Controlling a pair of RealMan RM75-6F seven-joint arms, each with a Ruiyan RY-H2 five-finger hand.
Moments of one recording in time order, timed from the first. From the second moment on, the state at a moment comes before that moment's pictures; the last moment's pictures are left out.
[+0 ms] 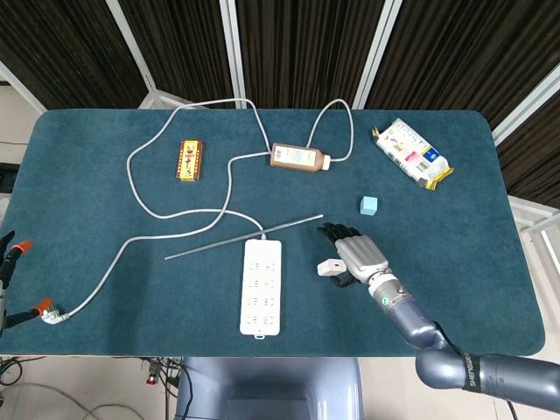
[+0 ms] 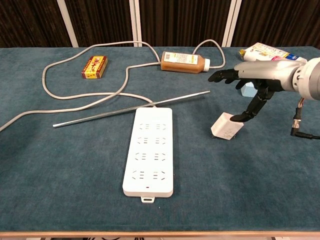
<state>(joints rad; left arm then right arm) -0.05 -1.10 -0.08 -1.67 1.48 1.55 0.05 0.79 -1.33 0.19 -1.77 -0.78 0.82 -0.41</state>
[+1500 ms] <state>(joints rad) -0.06 -1.10 -0.07 -1.68 1.46 1.54 0.09 0.80 -1.48 0.13 -1.57 -0.85 0.85 -0.34</state>
